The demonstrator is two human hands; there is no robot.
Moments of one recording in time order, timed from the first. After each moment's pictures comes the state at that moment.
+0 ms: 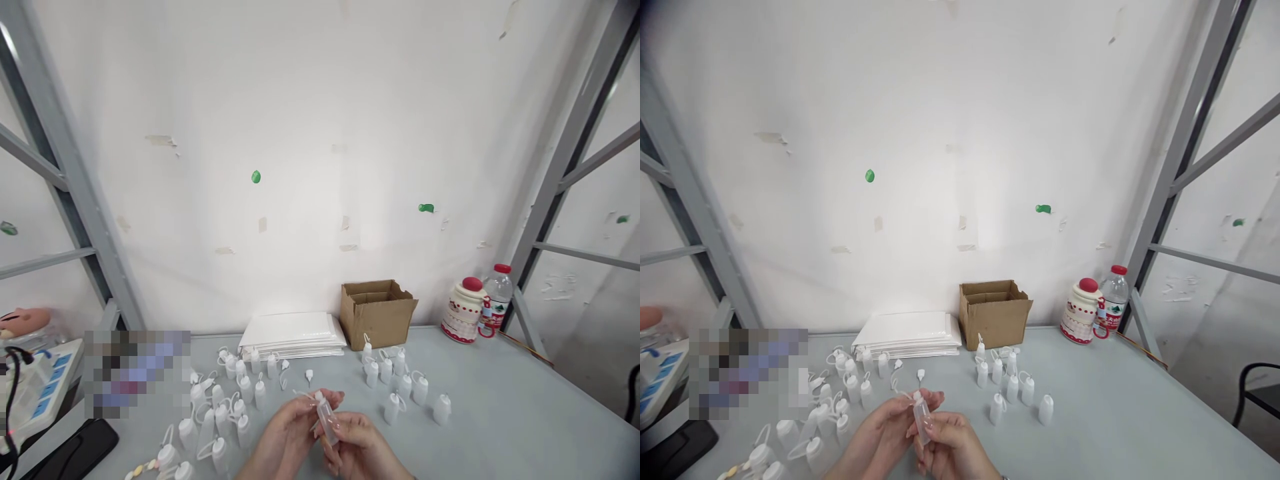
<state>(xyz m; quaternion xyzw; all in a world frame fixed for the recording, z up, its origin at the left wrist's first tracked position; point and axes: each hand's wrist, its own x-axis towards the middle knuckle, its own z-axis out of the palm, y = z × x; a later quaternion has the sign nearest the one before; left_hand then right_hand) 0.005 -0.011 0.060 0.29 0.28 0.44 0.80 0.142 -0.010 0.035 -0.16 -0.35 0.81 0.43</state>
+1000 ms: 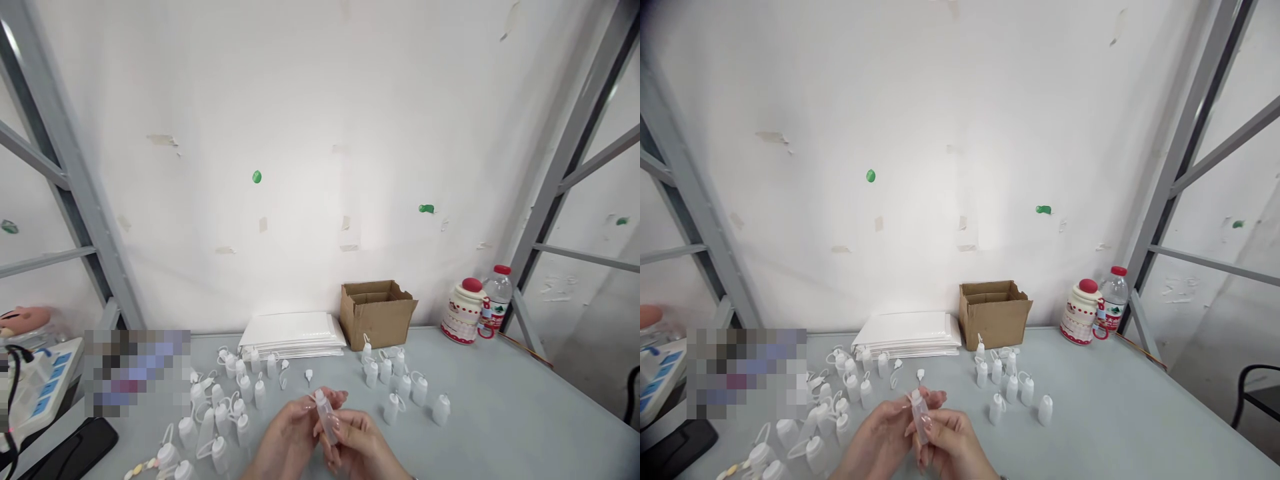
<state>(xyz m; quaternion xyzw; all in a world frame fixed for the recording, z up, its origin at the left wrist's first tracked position) 0.010 -0.014 0.059 0.31 0.22 0.45 0.81 0.142 -0.013 0.040 -0.18 -0.40 0.78 0.45</state>
